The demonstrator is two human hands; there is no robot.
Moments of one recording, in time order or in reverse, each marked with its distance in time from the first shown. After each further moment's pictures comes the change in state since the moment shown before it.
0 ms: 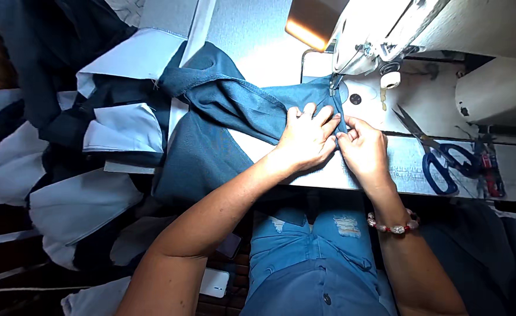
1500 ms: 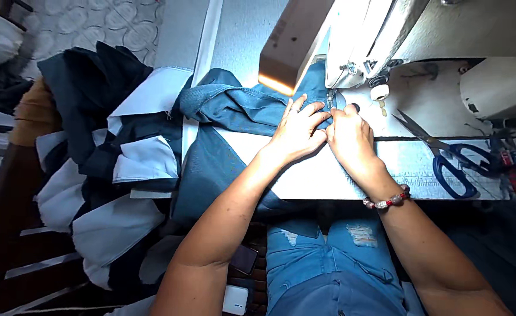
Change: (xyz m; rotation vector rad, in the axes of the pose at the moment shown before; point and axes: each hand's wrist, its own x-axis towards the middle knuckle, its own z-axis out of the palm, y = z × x) left_hand 0.023 -0.045 -0.005 -0.222 0.024 0.000; right_hand 0.027 -0.030 0.001 -0.322 -0.121 -0.060
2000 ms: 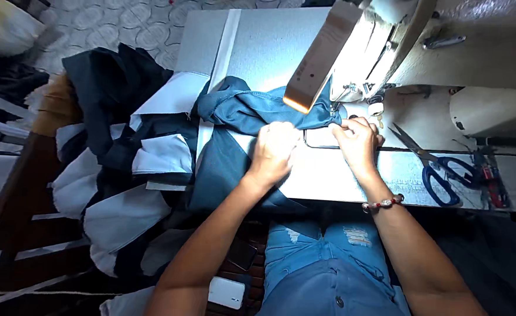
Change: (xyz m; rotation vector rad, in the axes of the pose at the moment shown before) left_hand -0.058 0.023 -0.036 0.279 0.304 -0.045; right_hand 0.013 0.027 0.016 0.394 0.271 -0.026
